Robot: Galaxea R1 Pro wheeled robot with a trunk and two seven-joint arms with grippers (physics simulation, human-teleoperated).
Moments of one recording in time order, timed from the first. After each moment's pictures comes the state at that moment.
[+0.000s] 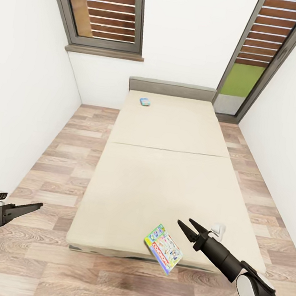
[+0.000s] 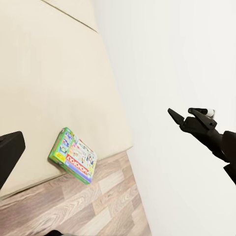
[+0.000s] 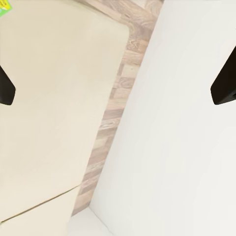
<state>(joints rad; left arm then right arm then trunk) -0.30 0.36 0.58 -1.42 0.12 0.92 -1.57 -0.17 -0.12 -0.13 -1.55 -0.54 0.46 0.74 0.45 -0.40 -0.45</state>
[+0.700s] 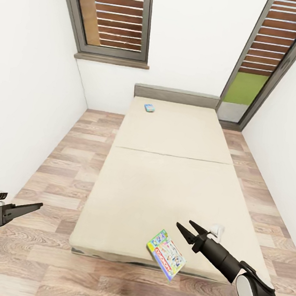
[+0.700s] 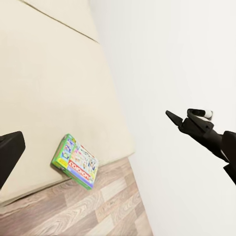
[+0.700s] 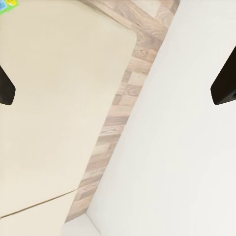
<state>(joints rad) -0.30 0.36 0.58 -1.42 0.12 0.92 -1.57 -0.17 -0.12 -0.13 -1.55 -0.47 0.46 0.74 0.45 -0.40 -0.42</state>
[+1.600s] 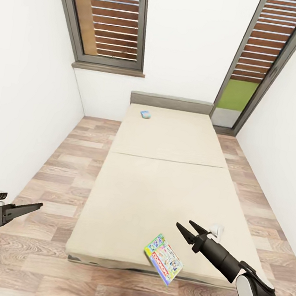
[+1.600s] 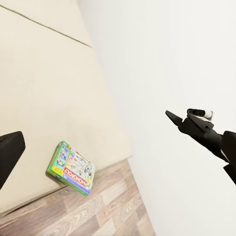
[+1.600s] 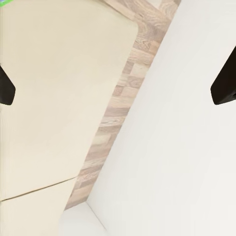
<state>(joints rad) -0.30 0.36 0.57 -1.42 0.12 0.92 -1.57 -0.17 -0.12 -0.13 -1.55 -0.46 0.46 0.74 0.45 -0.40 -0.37</state>
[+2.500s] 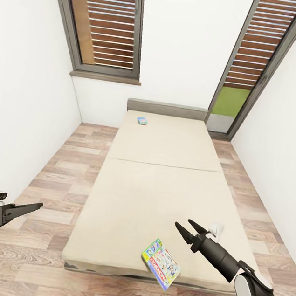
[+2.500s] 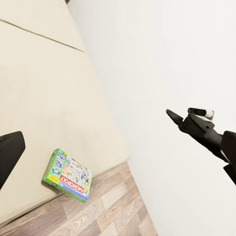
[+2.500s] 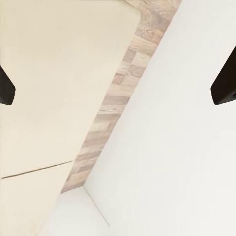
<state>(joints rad) -0.30 0.36 0.58 -1.42 0.12 0.92 -1.57 -0.17 -0.12 -0.11 -1.55 -0.46 0.42 0.74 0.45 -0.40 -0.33</state>
